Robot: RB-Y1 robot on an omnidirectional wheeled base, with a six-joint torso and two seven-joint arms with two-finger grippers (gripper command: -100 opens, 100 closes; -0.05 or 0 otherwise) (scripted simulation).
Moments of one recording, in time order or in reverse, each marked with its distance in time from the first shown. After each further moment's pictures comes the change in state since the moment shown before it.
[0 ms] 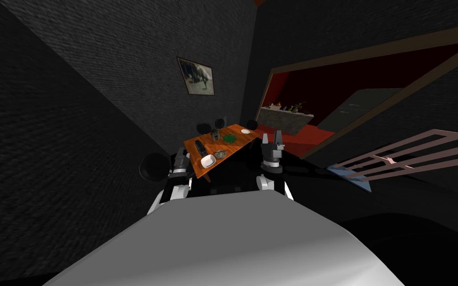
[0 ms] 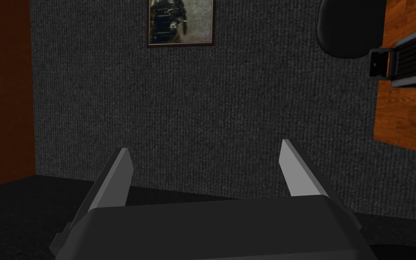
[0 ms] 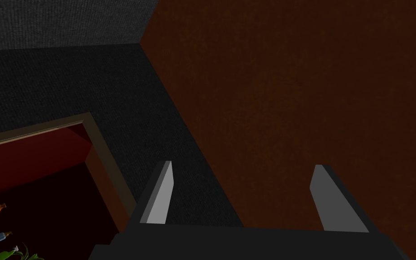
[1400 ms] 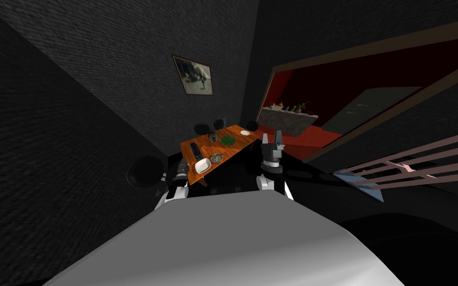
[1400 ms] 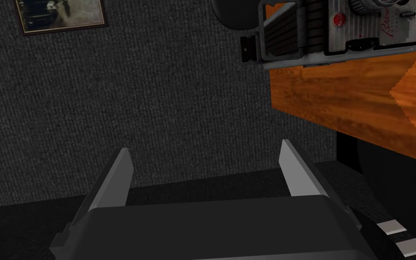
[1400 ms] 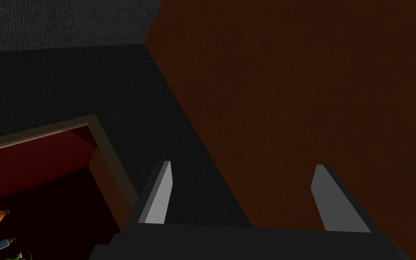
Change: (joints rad) left arm -0.128 0.010 0.100 0.424 0.003 0.038 0.023; right arm 0.000 0.000 0.000 0.000 0.000 0.000 0.000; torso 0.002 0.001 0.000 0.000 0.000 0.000
